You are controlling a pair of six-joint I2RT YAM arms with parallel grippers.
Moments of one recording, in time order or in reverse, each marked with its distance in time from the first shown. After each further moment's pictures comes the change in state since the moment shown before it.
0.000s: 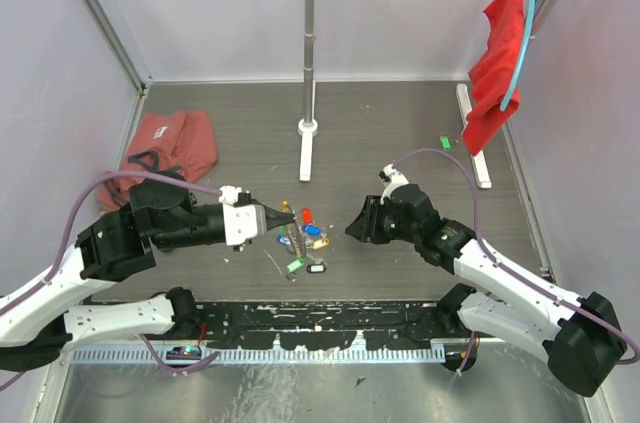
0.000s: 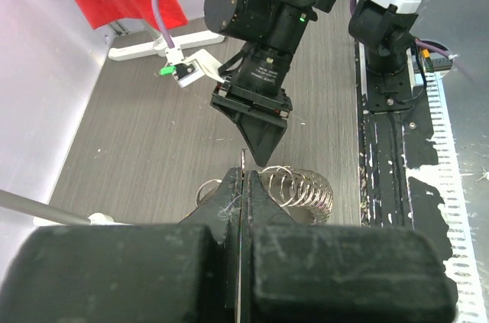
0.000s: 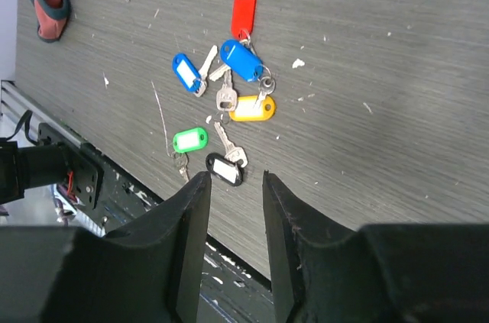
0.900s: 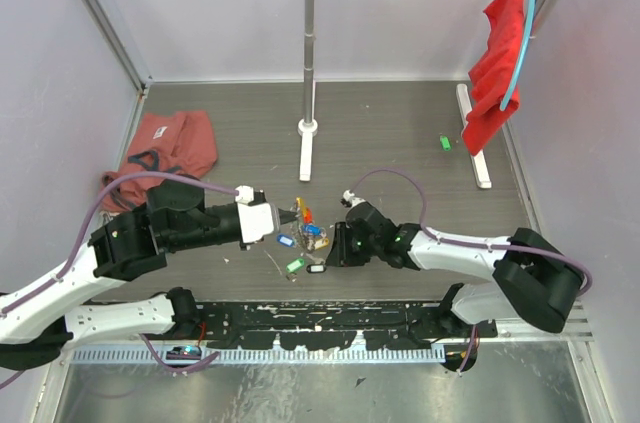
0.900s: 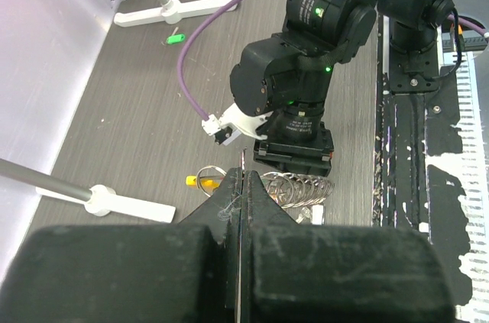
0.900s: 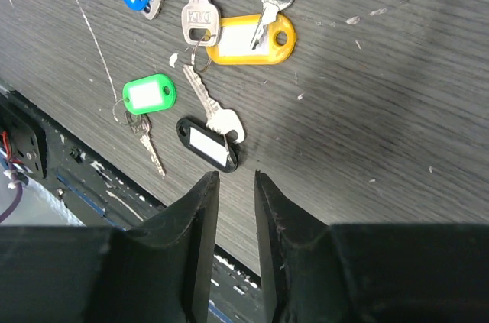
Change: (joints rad) left arm -0.008 0.014 -0.057 0.011 -0.085 -0.001; right arm 0.220 0.388 -0.047 0.199 -0.004 0.149
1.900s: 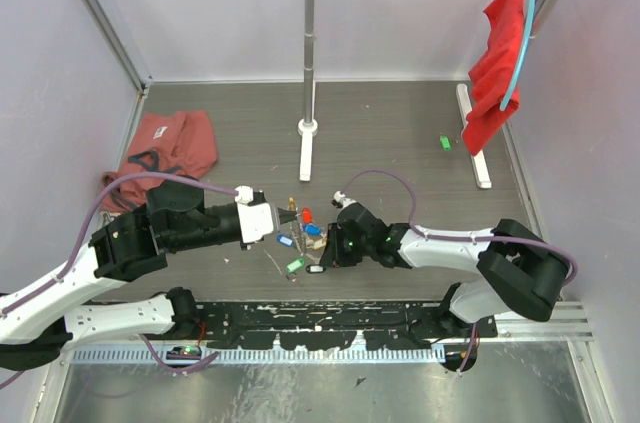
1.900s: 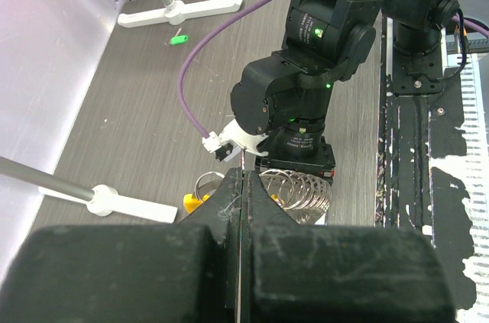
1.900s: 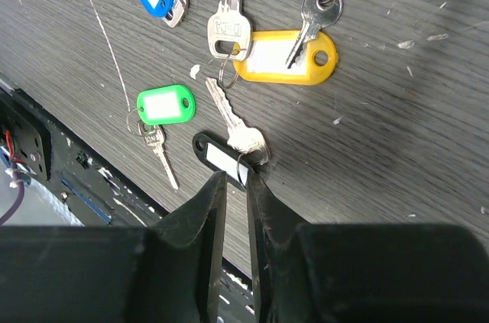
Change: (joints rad) left arm 0.000 -0.006 -0.013 0.019 -0.009 0.000; right arm 0.036 0.096 0.029 0.076 -0.003 0.002
